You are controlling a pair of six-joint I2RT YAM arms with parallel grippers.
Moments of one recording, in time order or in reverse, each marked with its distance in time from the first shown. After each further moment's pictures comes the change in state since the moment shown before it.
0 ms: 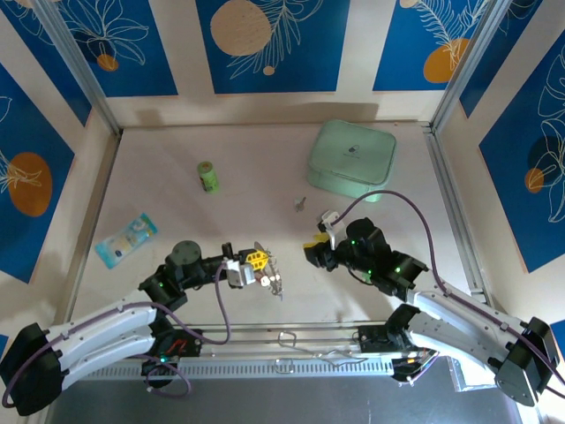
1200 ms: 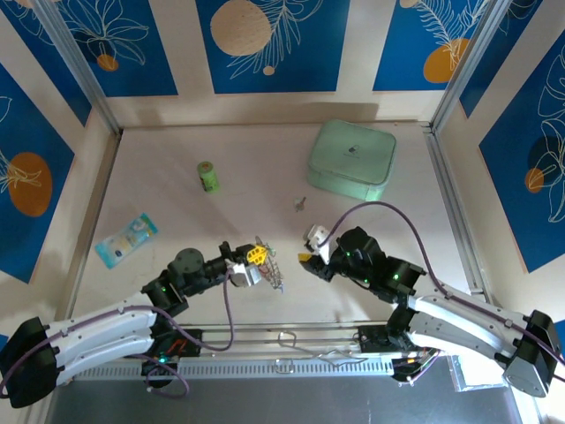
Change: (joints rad) left arm -0.098 -0.007 -0.029 0.059 -0.307 0.019; right arm 0.115 -0.014 -0.007 -0.005 0.095 -0.242
